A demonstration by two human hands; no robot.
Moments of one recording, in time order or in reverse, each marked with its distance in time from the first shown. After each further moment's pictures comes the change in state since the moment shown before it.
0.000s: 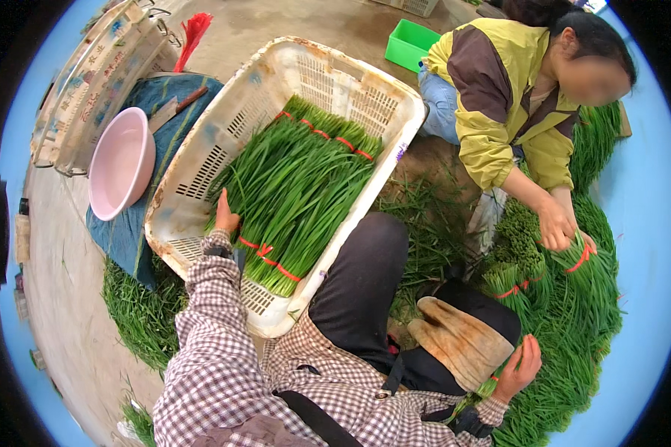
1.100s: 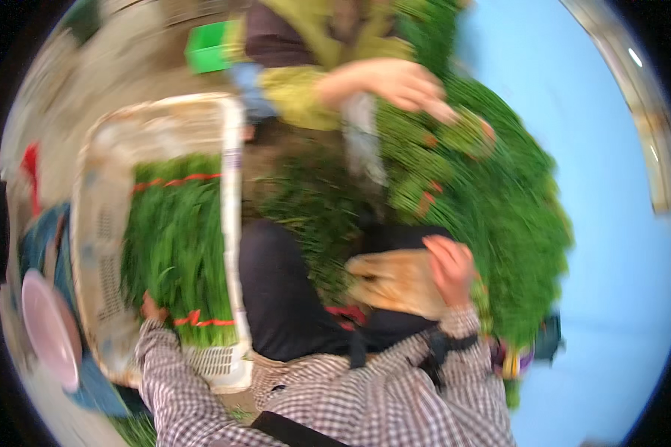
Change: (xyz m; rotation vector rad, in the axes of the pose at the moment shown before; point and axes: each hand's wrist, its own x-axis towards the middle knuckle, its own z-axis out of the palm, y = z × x) left_hand -0.004 0.032 0.018 0.355 -0.380 -0.129; right_hand 0.034 -0.045 0.004 0.017 -0.132 0.059
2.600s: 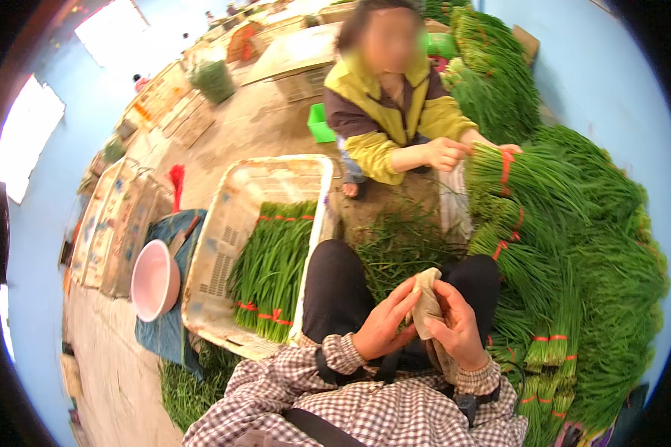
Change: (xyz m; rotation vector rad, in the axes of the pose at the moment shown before) left_hand -0.397 0.345 0.044 -0.487 -0.028 1.755; right_hand -0.044 -0.049 -0.038 1.739 -0.217 0.173
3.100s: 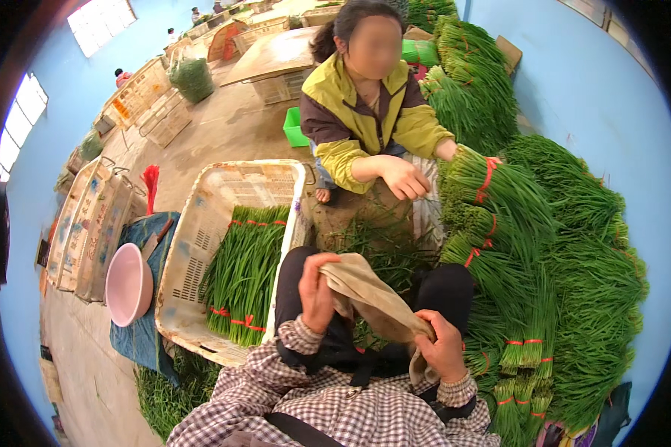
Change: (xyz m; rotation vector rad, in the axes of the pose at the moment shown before) left_hand 0.010 -0.038 -0.045 0.017 0.602 -0.339; right_hand -0.026 0.028 -0.031 -0.780 0.159 0.134
